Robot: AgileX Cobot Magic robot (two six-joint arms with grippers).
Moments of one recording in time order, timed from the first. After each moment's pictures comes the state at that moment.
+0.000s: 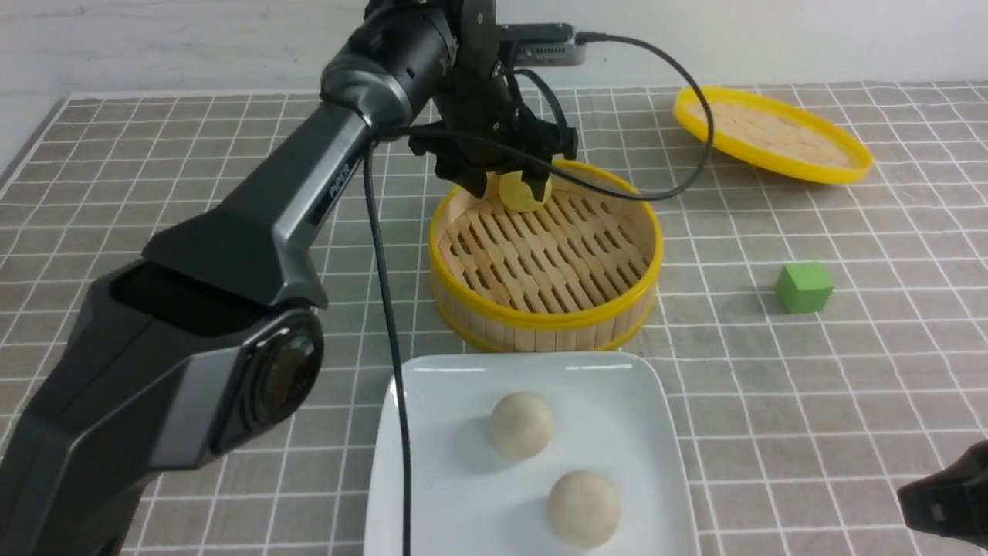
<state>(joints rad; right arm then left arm) 0.33 0.89 -0.66 0.33 0.88 -0.04 -0.48 2.55 -2.63 -0.05 1.21 -0.22</state>
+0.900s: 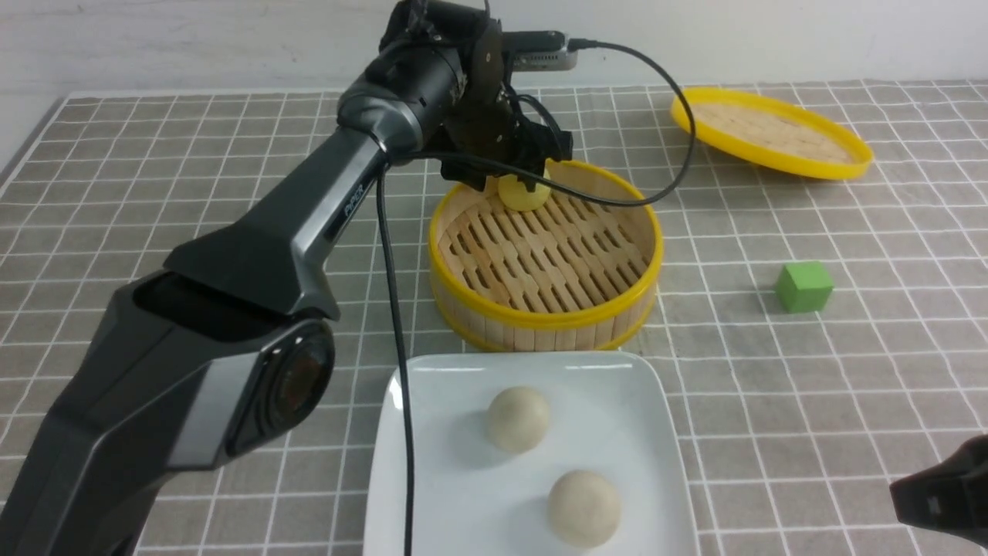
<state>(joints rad) 0.33 0.89 -0.66 0.35 0.87 -0.04 -0.48 2.58 -2.63 0.04 1.07 -0.29</state>
